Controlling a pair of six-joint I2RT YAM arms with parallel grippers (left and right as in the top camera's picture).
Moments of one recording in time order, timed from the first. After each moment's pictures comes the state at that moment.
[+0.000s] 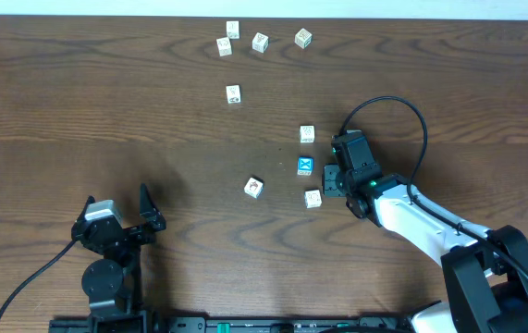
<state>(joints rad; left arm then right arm) 0.12 0.01 0.03 -0.12 -0.06 -0.15 0.43 1.62 0.75 -0.18 0.10 0.38</state>
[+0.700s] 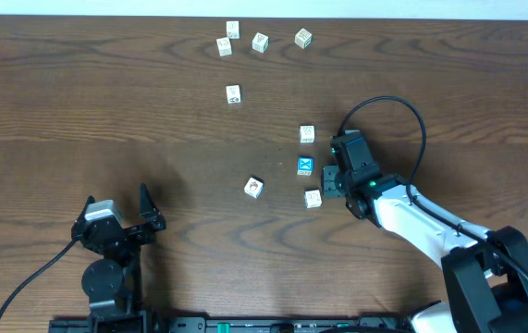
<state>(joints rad) 0.12 0.01 0.03 -0.12 -0.06 -0.15 0.44 1.61 0.75 -0.19 0.09 0.37</state>
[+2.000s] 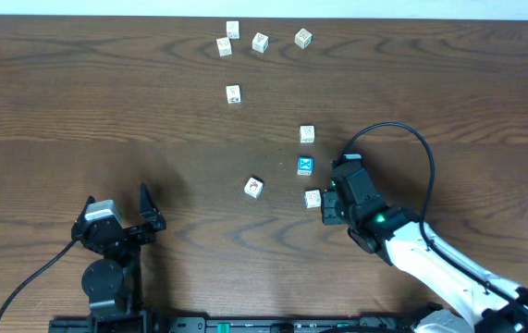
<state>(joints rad) 0.12 0.01 0.03 -0.12 -0.06 -0.15 0.54 1.38 0.59 -0.24 0.10 0.47</state>
